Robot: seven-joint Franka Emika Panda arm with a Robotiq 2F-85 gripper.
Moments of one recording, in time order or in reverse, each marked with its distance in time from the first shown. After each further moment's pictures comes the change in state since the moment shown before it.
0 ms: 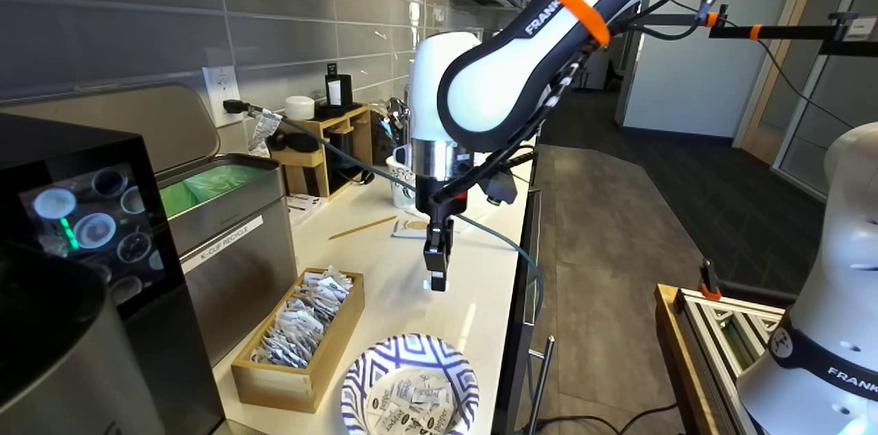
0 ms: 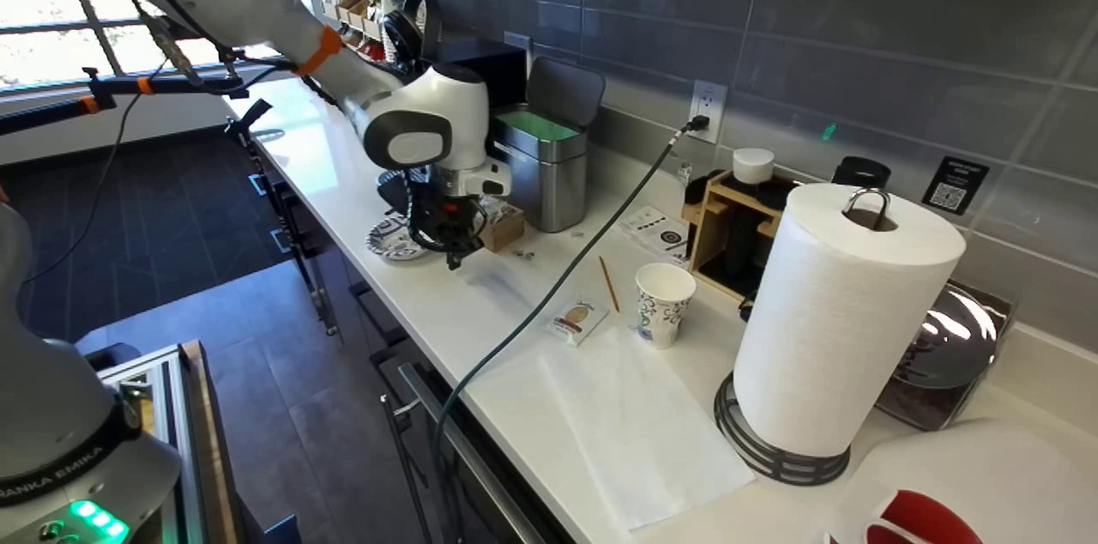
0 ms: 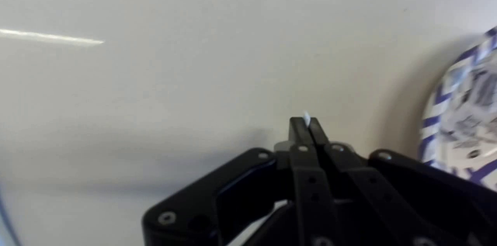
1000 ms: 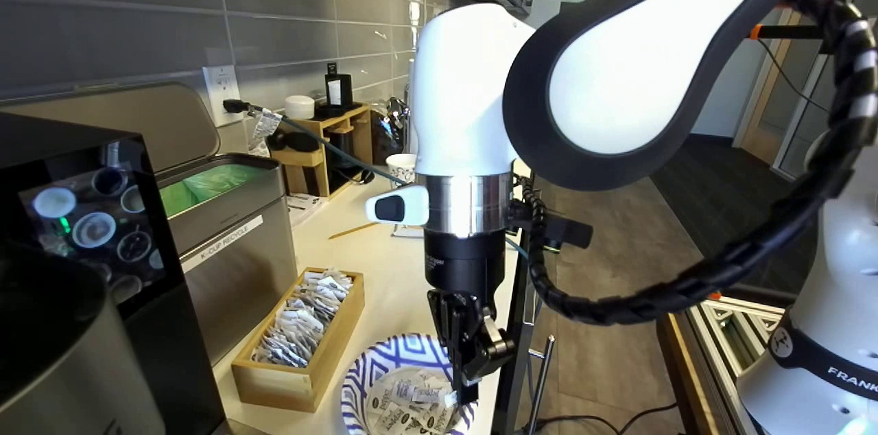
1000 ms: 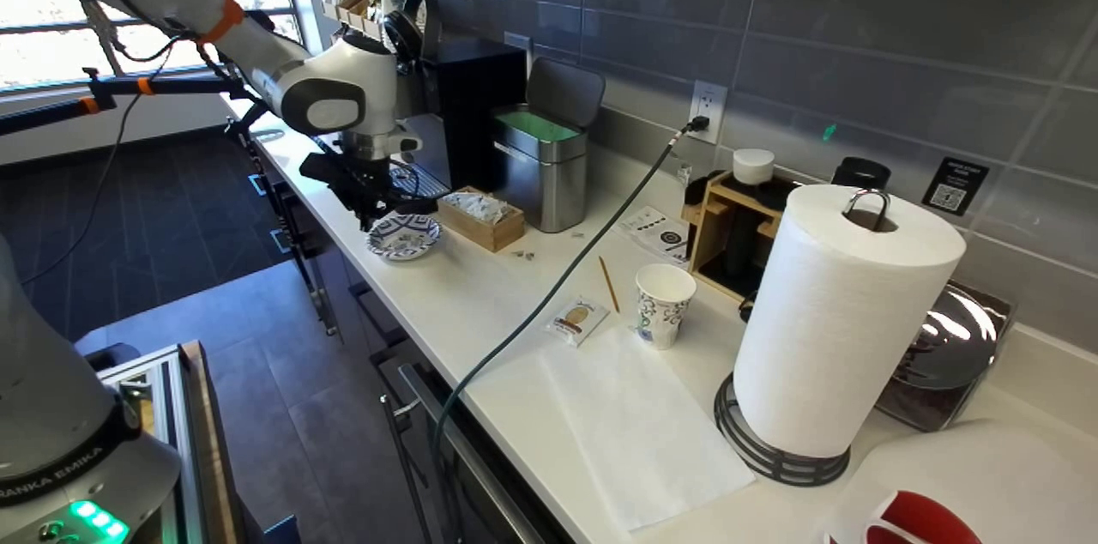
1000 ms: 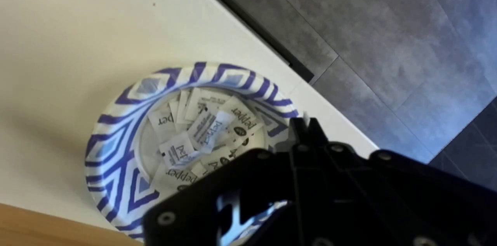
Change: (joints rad) arm 0.256 -0.132 0.097 -0.116 0.146 -0.021 -0.343
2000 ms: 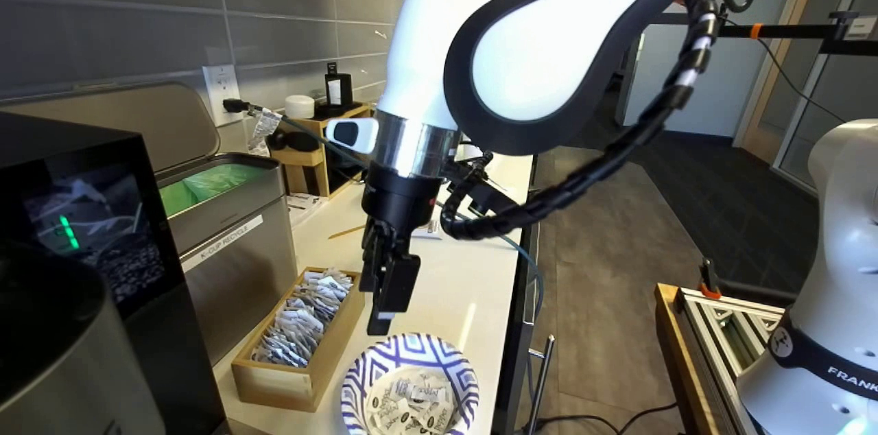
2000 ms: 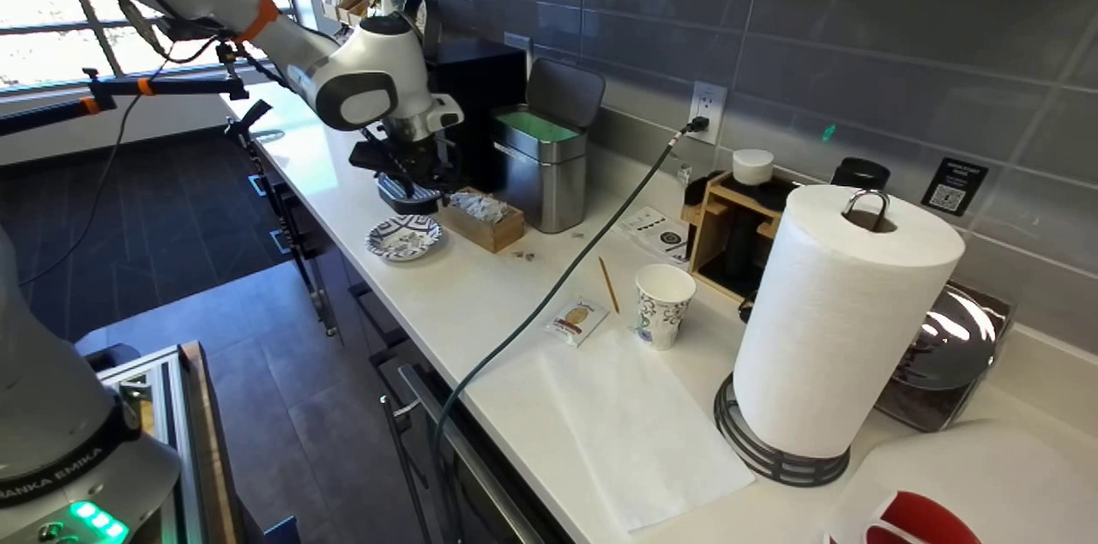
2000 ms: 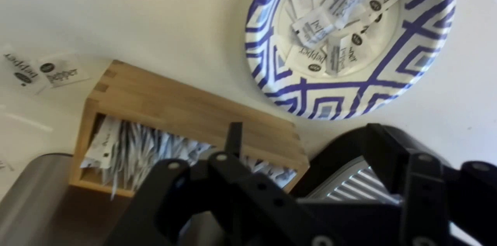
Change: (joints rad) arm -0.057 0.061 -0.036 0.107 -0.046 0.230 0.052
